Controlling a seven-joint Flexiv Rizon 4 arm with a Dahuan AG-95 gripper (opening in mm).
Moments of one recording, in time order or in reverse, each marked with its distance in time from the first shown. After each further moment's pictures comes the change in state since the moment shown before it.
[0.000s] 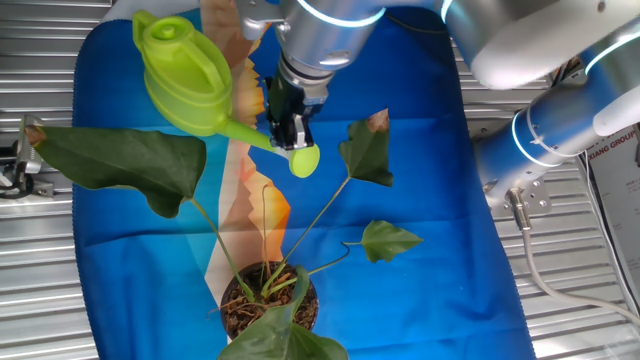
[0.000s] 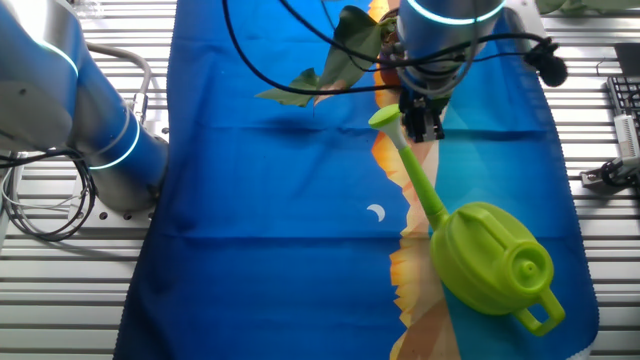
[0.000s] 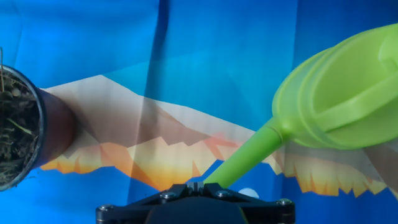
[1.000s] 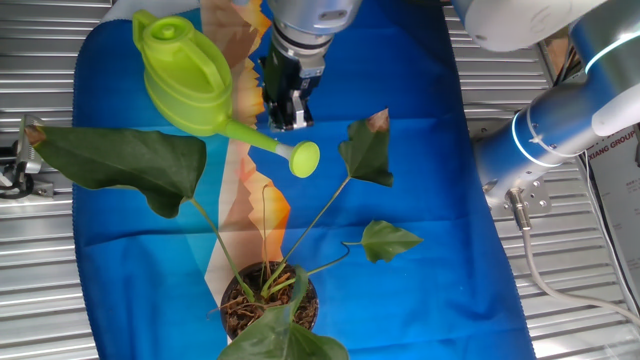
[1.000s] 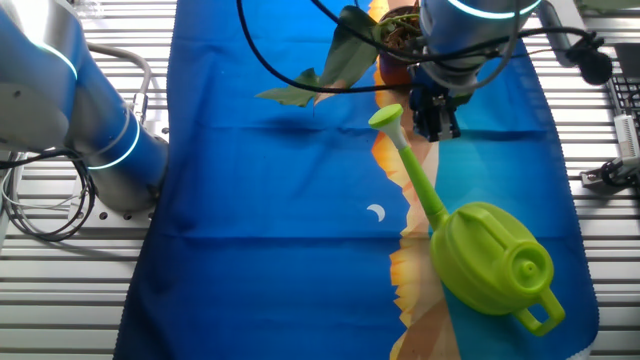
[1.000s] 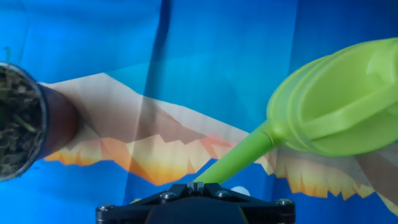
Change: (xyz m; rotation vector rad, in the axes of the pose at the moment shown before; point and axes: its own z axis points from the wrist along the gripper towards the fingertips) arm -0.001 -0.011 -0.027 -0.025 0.020 -0.048
